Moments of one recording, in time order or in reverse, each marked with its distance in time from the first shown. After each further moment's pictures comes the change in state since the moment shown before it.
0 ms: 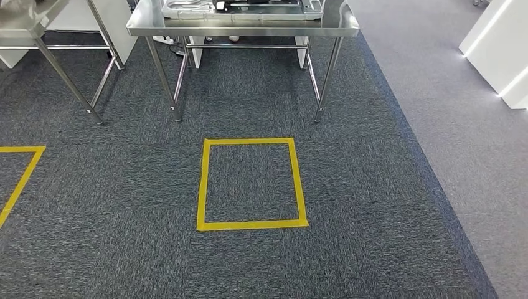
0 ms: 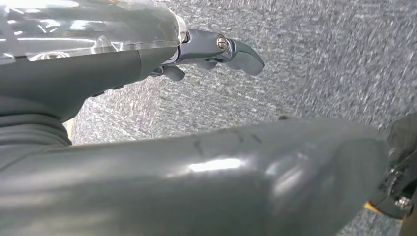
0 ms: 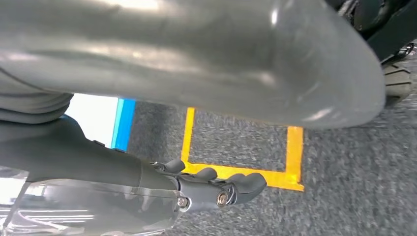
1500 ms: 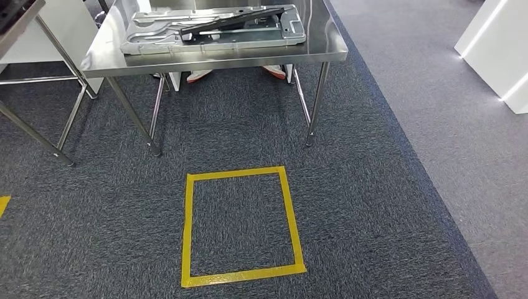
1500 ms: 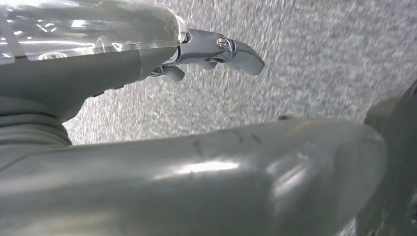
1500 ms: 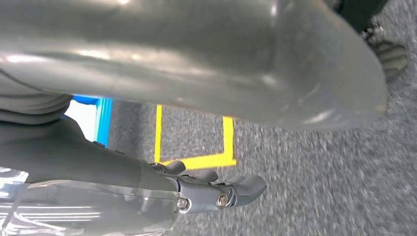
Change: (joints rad) left arm 0.018 0.001 0.042 0.000 0.000 -0.015 -0.039; right arm -0.002 -0.009 -0.031 0.000 -0.043 -0.003 0.024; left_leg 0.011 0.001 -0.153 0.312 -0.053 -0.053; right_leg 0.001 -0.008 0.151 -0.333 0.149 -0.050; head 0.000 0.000
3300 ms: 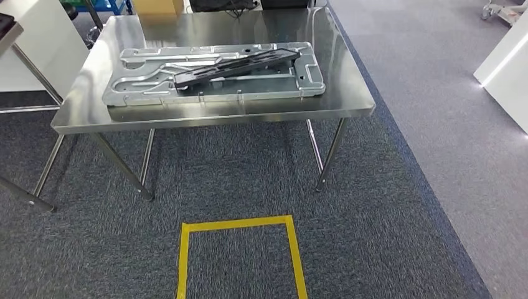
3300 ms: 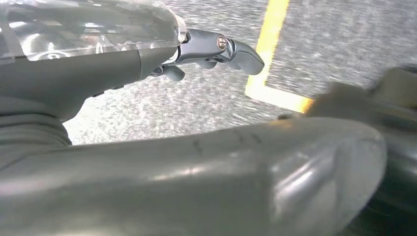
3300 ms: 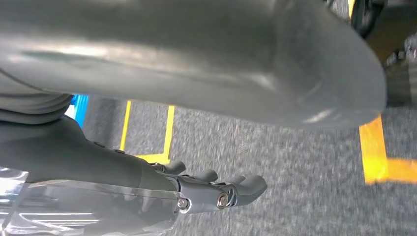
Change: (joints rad) left arm 0.007 -0.063 0.002 -0.002 0.001 -0.012 0.000; right arm 0.001 0.009 0.026 -0.006 0.023 0.060 0.001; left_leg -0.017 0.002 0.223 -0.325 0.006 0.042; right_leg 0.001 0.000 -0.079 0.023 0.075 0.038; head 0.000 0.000
